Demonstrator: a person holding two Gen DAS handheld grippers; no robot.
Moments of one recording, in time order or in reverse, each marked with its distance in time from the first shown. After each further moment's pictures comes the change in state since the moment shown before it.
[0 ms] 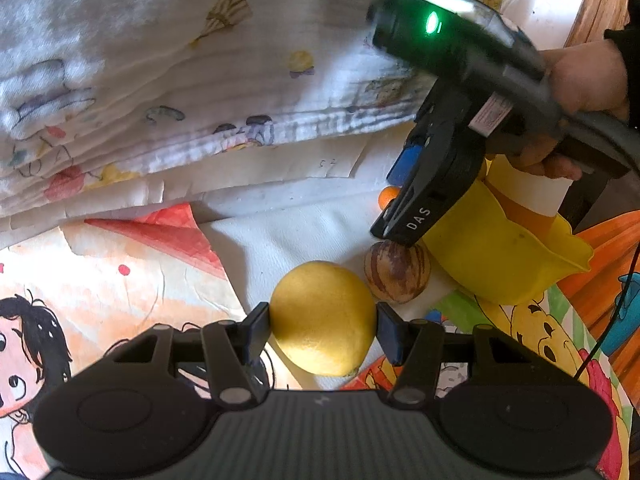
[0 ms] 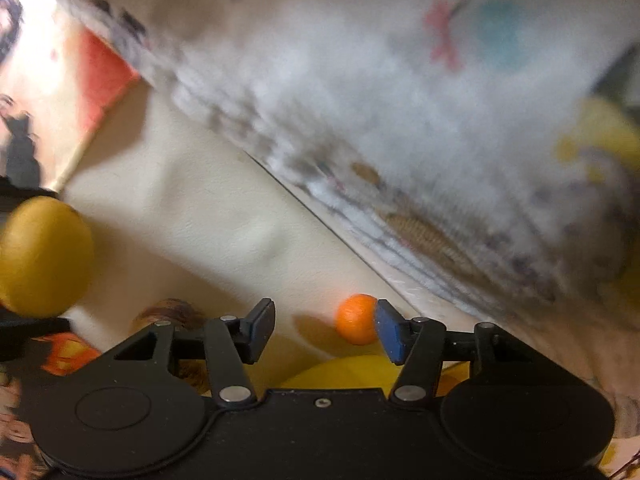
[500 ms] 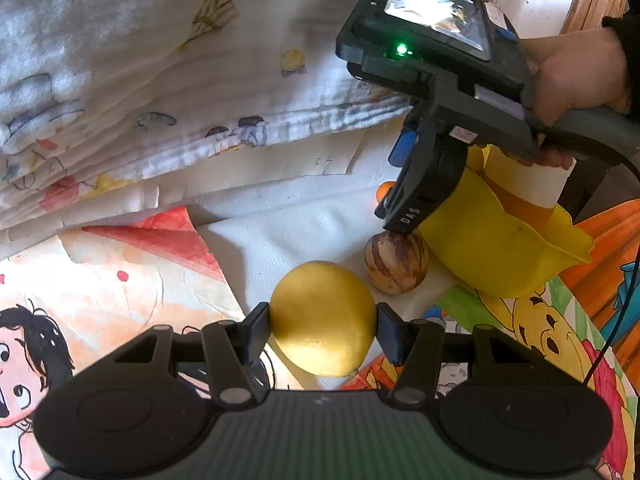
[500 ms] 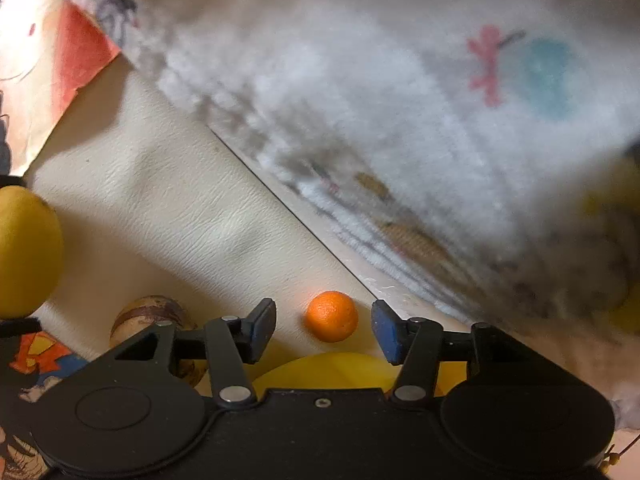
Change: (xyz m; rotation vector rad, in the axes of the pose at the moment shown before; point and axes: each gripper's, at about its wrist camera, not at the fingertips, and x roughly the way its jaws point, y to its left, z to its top) left arm 0.001 -0.004 0.003 0.032 0.012 0.009; right arm 0.005 0.027 0.021 -0.066 0.040 -0.229
